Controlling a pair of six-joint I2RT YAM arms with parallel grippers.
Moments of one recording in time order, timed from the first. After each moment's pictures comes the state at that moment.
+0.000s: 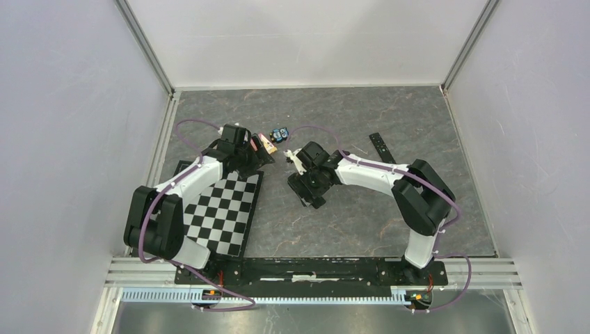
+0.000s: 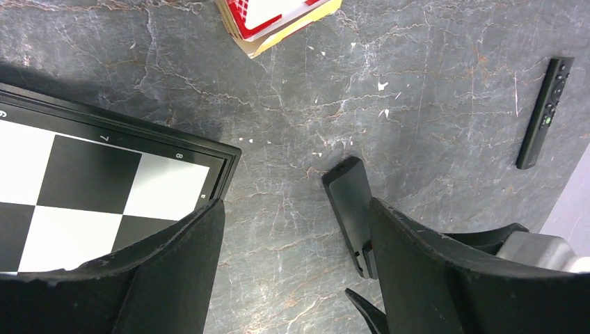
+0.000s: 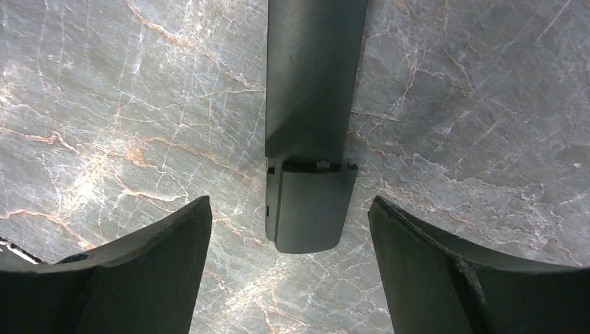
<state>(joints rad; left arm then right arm) -0.31 1.48 0.91 -0.31 0.13 -0.78 0.83 1.82 1.21 -0.55 -0.07 0.08</state>
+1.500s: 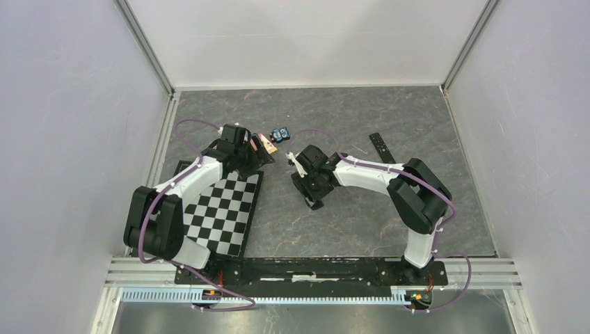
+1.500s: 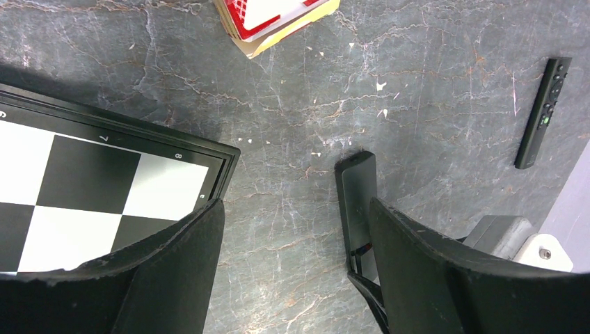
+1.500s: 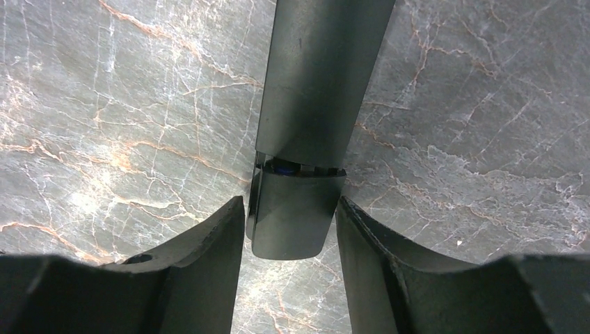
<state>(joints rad) -0.31 1.48 0.91 -0.31 0.13 -0.78 0.83 1.85 1.19 -0.54 -0.06 0.14</state>
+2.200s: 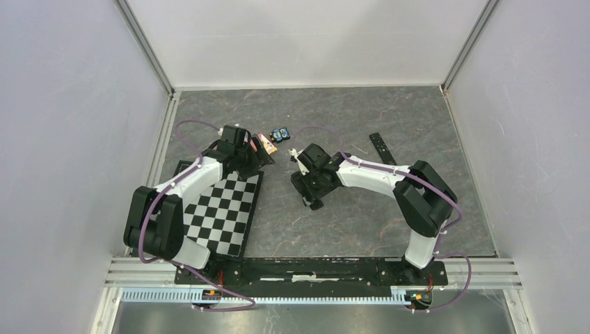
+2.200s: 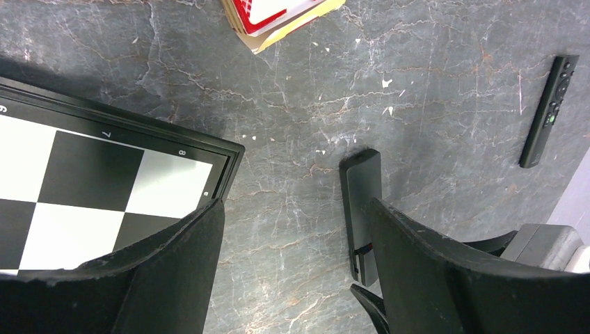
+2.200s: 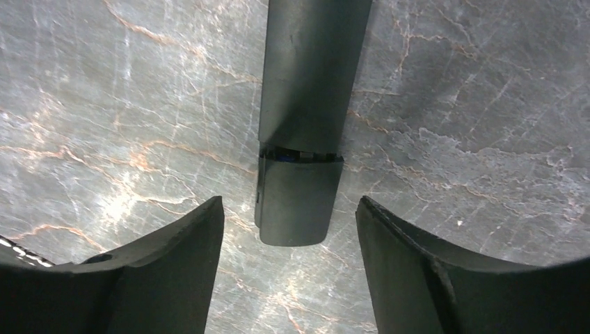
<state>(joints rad) -0.31 1.48 0.90 -0.31 0.13 -0.78 0.83 1.81 1.18 -0.54 -0.05 0.21</state>
